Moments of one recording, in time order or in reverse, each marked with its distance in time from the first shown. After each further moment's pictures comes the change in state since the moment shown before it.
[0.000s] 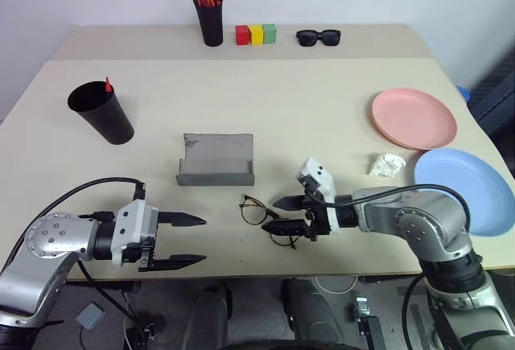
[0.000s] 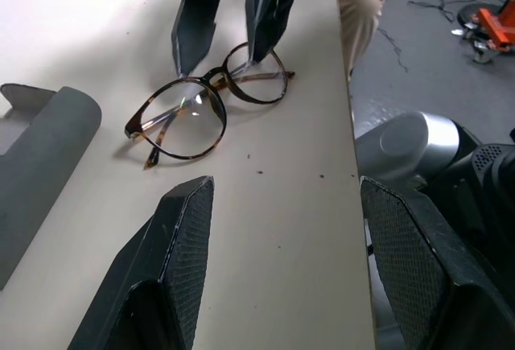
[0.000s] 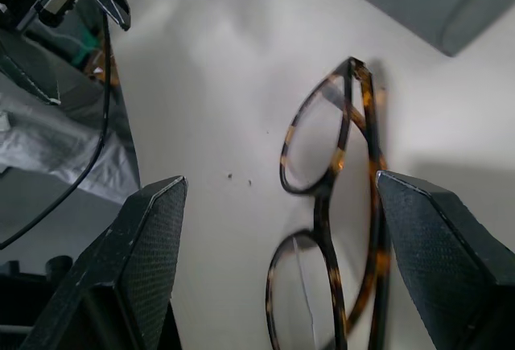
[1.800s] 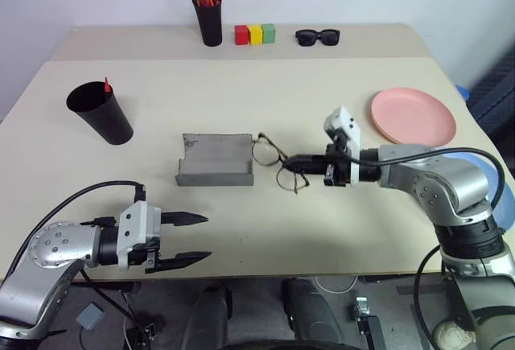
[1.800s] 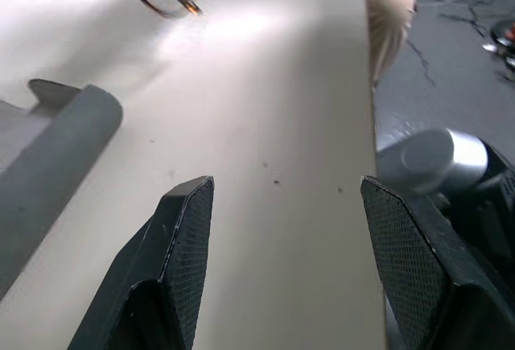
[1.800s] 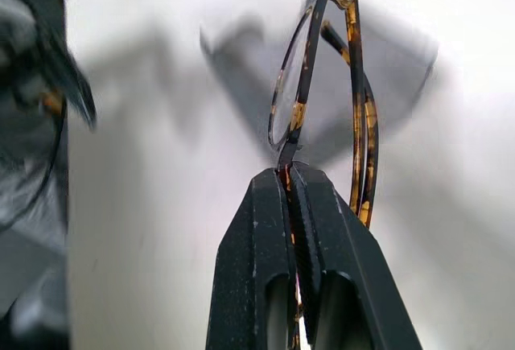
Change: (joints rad) left arm 0.042 -0.039 0.004 -0.051 -0.011 0.049 0.132; right arm -0.176 -0.094 -0.101 0.174 -0.098 -0.325 0.210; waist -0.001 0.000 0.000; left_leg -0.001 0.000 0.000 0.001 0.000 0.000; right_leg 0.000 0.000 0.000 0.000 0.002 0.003
